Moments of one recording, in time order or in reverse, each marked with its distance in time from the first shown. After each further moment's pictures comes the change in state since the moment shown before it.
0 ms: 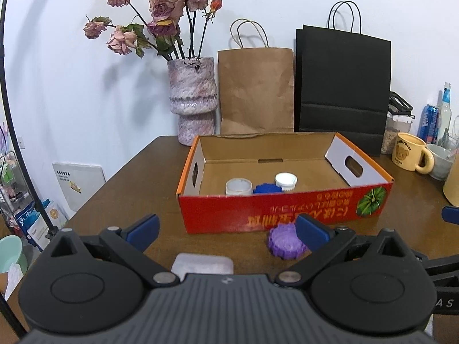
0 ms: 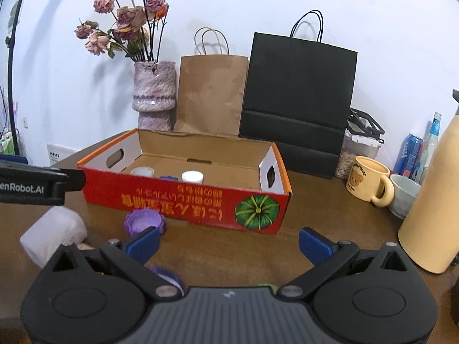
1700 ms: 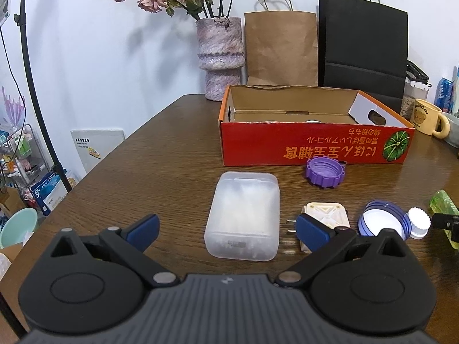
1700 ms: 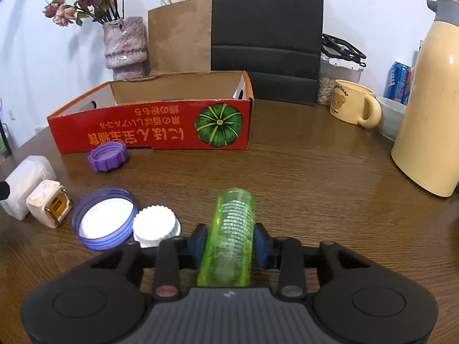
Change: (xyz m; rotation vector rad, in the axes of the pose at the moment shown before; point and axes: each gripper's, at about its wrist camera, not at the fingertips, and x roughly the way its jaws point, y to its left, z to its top) left arm -0.013 0.034 -0.060 -0.021 0.105 0.066; right arm 0.019 -0.047 -0.062 0.116 0.176 0.001
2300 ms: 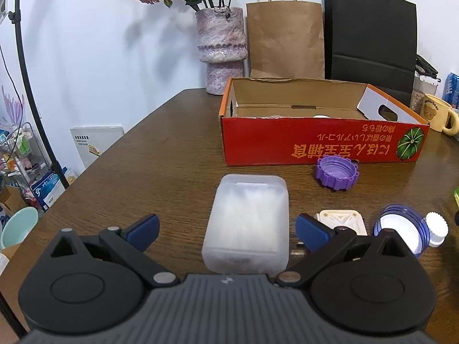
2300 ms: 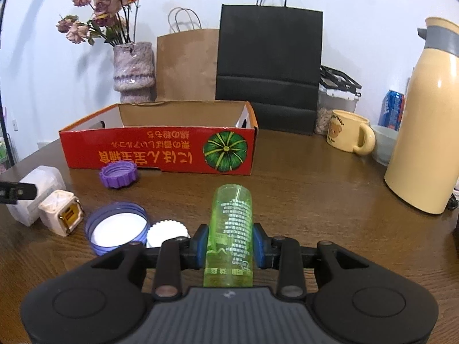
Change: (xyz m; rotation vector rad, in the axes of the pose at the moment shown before) left arm 0.030 -0.003 0.006 0.005 0.024 0.011; right arm -0.021 0.010 -0.010 -0.030 -0.138 -0.012
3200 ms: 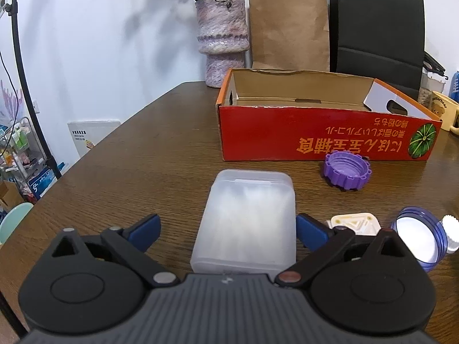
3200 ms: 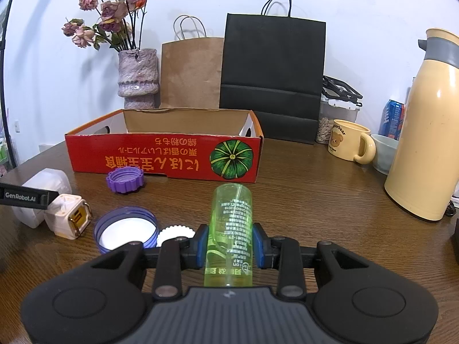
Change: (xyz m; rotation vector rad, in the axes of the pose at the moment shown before) left arm 0.026 -0.002 -0.003 -0.015 0.009 0.001; right arm -0.007 0.007 -0.001 -0.011 -0.033 -0.004
